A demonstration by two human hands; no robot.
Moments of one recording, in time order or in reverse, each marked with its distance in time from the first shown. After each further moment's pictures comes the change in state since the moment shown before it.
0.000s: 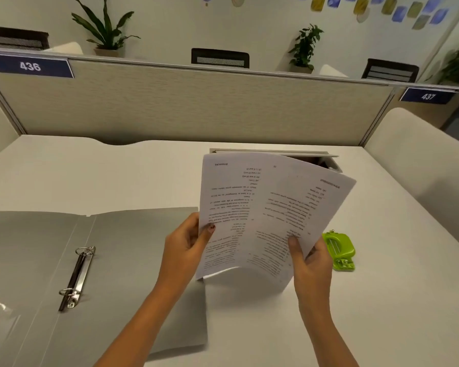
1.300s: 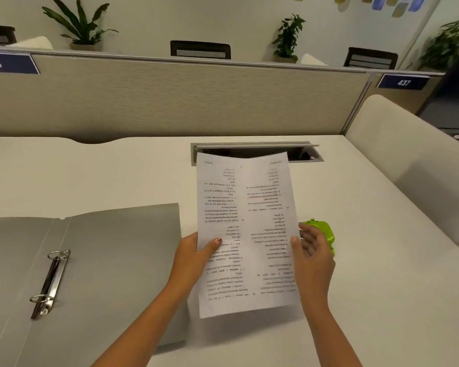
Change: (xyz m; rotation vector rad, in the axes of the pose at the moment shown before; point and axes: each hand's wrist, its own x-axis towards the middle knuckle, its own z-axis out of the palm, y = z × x) left_hand -0.001 -0.037 0.051 -0.034 -0.096 -0.411; right_hand 0.021 0.038 -0.043 -0.168 0.171 0.045
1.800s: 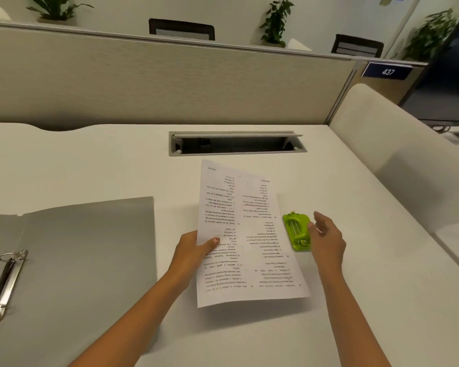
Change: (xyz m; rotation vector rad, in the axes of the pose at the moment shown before) left_hand 0.028 -0.019 0.045 0.015 -0.127 -0.192; right_hand 0.088 0.042 -0.050 -0.309 0.015 0.139
